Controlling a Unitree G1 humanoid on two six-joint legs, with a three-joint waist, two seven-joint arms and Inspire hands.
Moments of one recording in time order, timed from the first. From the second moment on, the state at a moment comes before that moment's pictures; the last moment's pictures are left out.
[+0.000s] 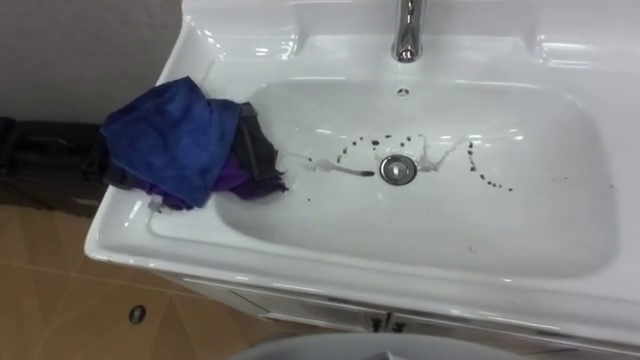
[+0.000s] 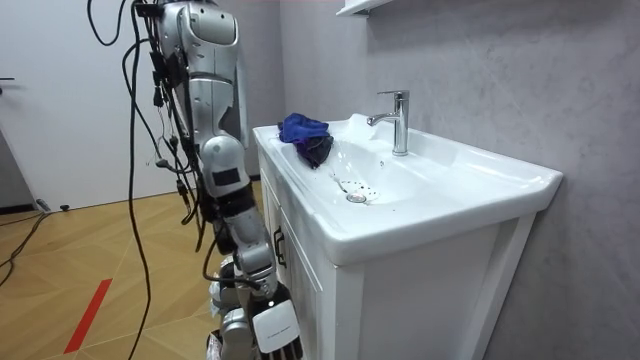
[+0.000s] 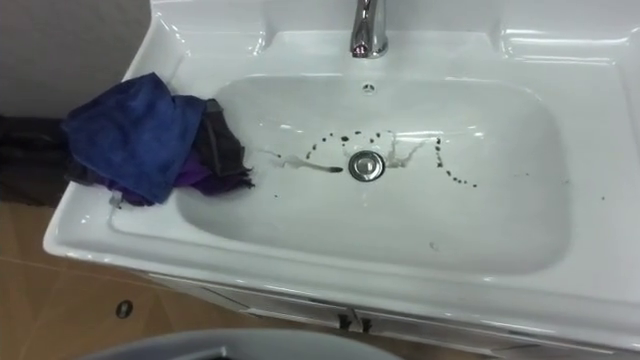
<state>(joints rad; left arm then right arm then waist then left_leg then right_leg) 0.14 0.55 0.71 0.44 -0.56 -0.04 0.92 0.22 -0.34 -0.14 1.20 -0.04 0.09 0.03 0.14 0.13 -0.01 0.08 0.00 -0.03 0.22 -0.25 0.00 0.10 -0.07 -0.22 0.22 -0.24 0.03</state>
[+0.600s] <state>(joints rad) 0.11 0.55 0.64 0.12 -0.19 -0.09 0.91 0.22 -0.33 -0.10 1.21 -0.05 0.08 0.11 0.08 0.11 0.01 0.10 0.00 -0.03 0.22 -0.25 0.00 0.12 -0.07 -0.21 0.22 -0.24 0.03</state>
